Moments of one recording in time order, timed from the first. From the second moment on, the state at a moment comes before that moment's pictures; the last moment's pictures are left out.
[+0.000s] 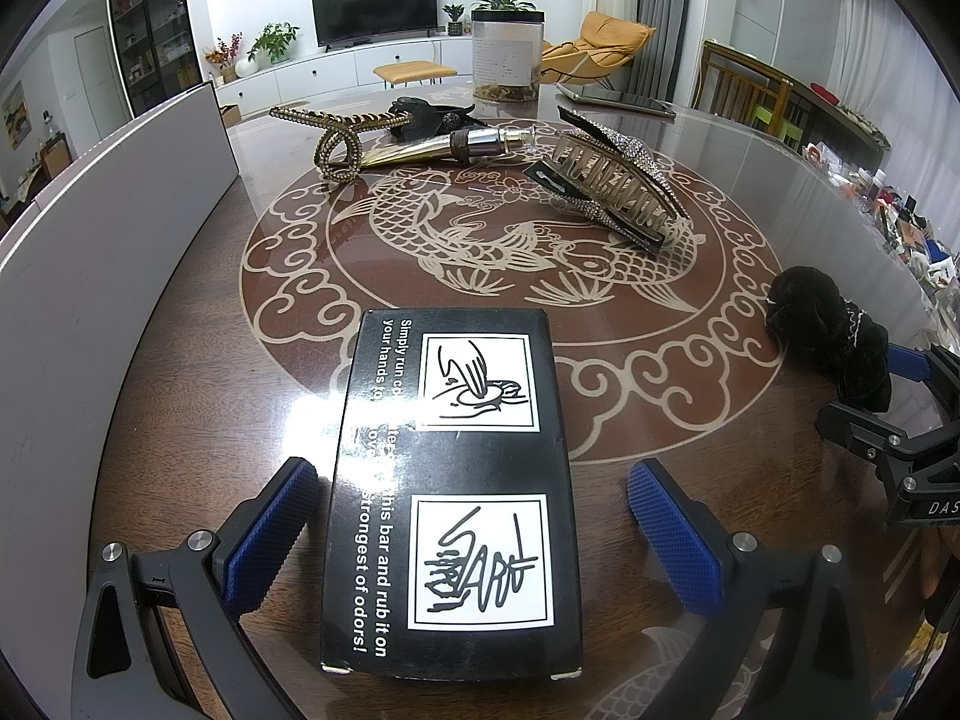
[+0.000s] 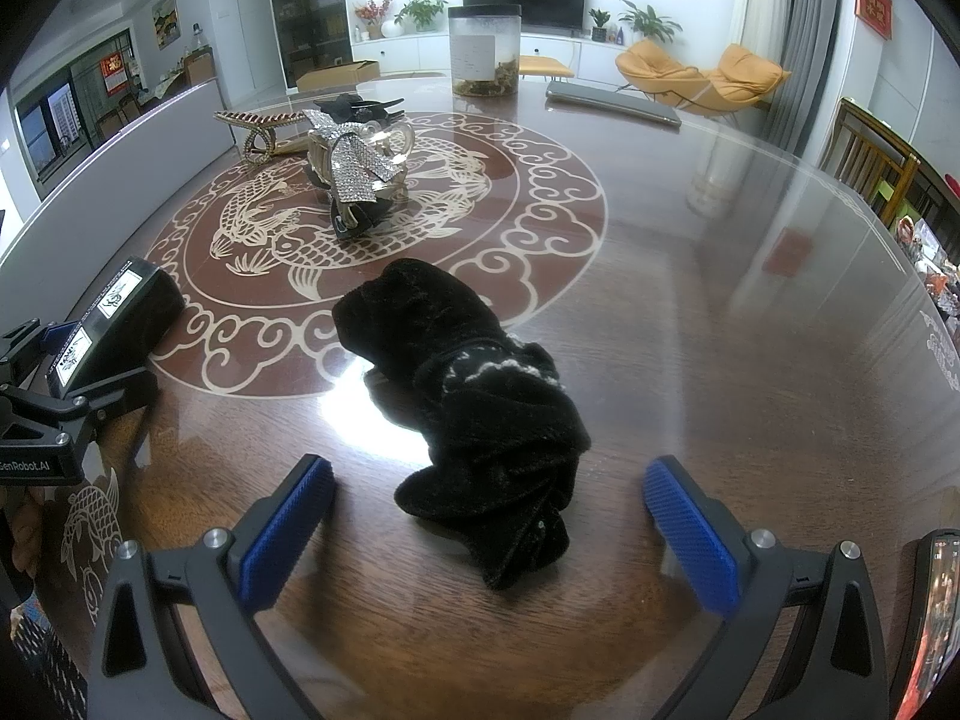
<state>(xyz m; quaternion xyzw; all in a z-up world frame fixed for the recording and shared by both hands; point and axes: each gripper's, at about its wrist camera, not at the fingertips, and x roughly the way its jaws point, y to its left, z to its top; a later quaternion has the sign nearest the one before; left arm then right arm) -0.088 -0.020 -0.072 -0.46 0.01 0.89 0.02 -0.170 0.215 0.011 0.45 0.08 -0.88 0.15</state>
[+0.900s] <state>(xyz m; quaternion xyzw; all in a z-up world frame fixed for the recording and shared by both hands) -0.050 -0.032 -0.058 -0.47 0.02 0.88 0.05 -0.190 0.213 0.026 0.49 0.12 -0.83 0.22</state>
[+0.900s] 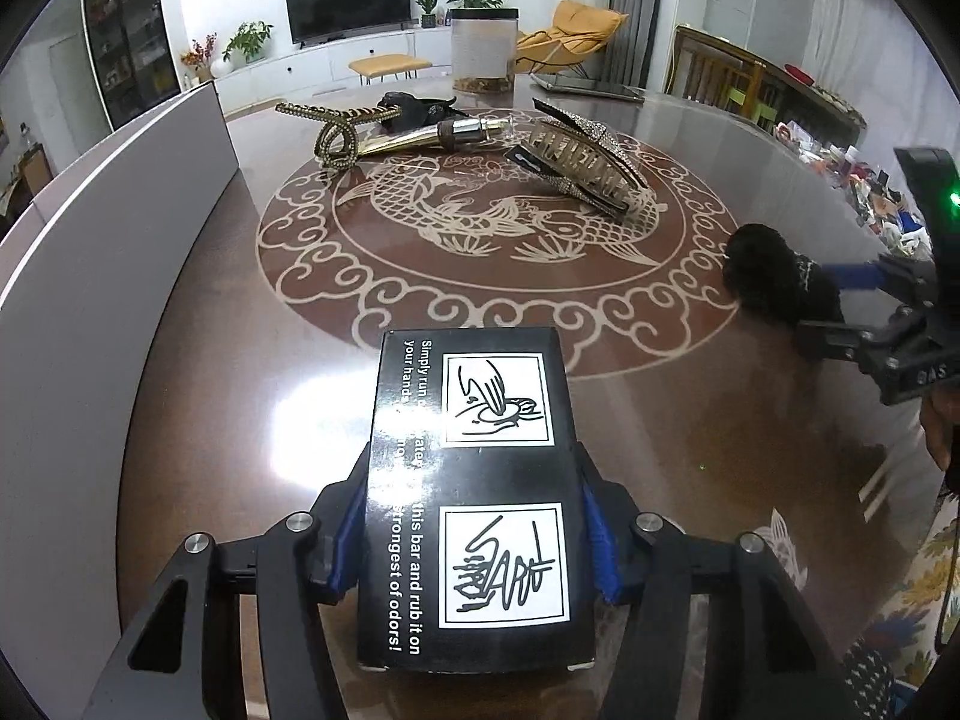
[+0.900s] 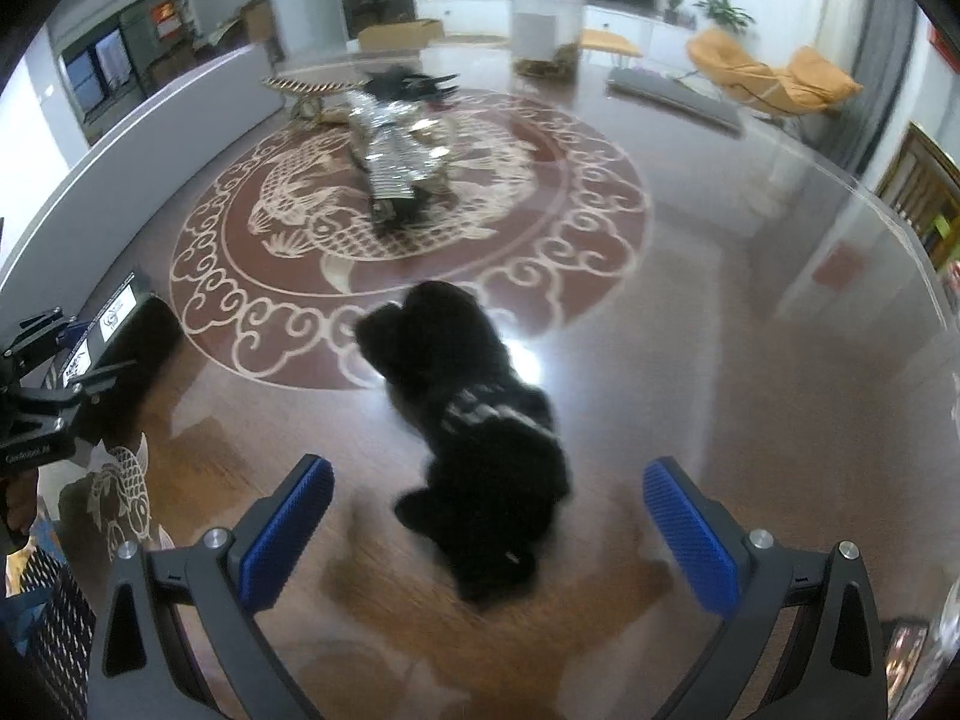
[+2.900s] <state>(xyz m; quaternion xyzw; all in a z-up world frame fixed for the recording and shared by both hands) 0.037 -0.408 0.013 -0.52 -0.08 0.82 -0.22 -0.032 -0.242 0.104 0.44 0.21 -0.66 0.57</state>
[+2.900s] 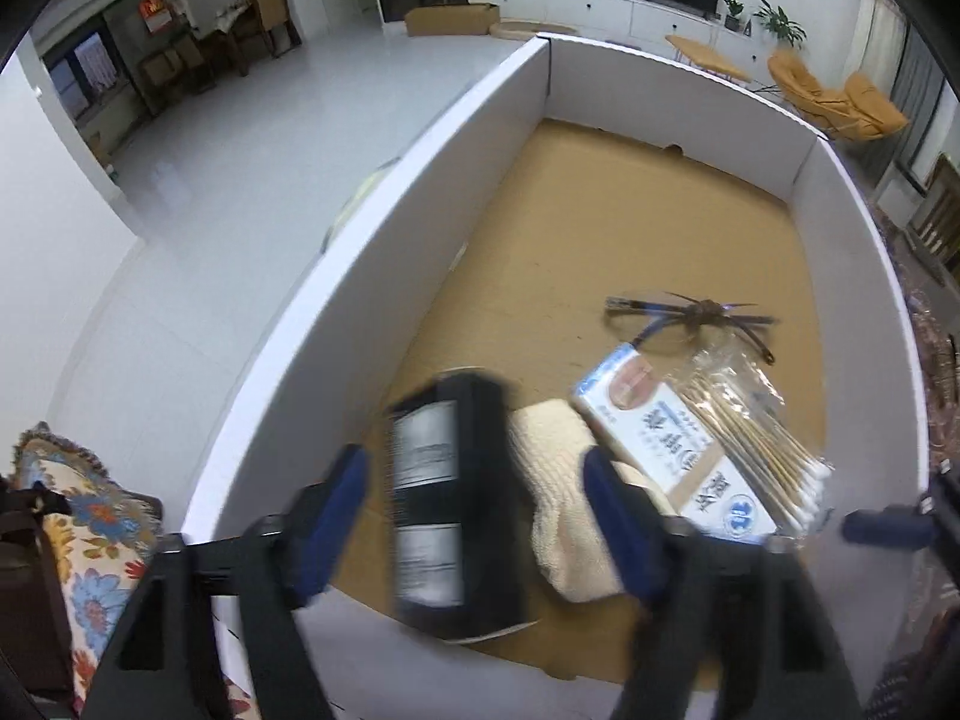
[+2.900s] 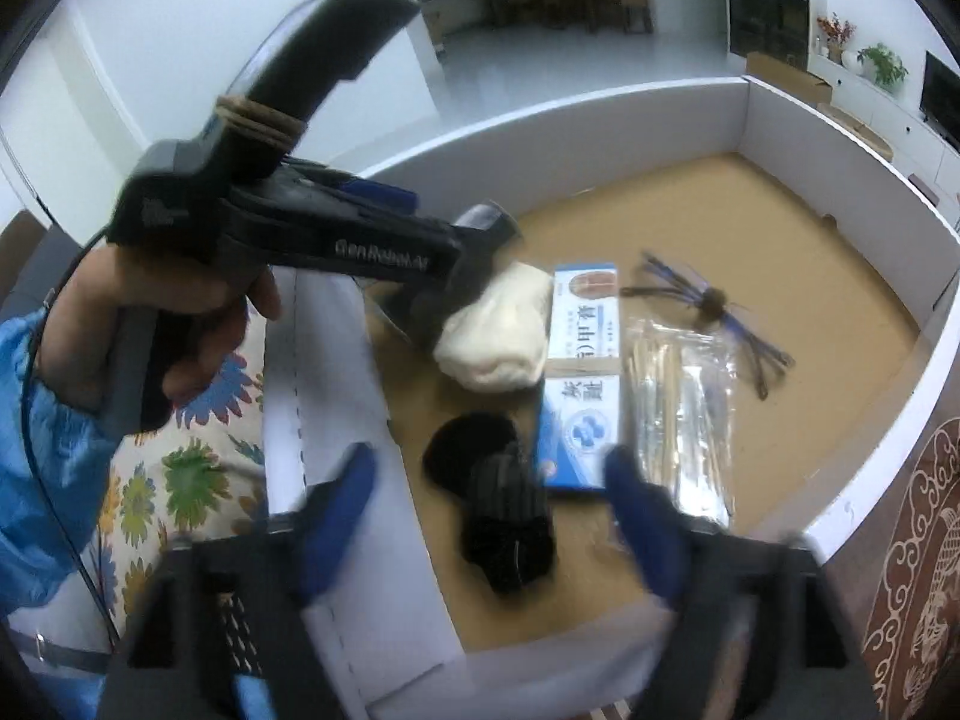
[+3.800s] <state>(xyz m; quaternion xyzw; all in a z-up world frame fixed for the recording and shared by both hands) -0.002 -0.069 0.059 -0.43 -0.01 0.90 0.05 -0.169 0.173 0.030 0.45 0.07 -0.87 0.16</state>
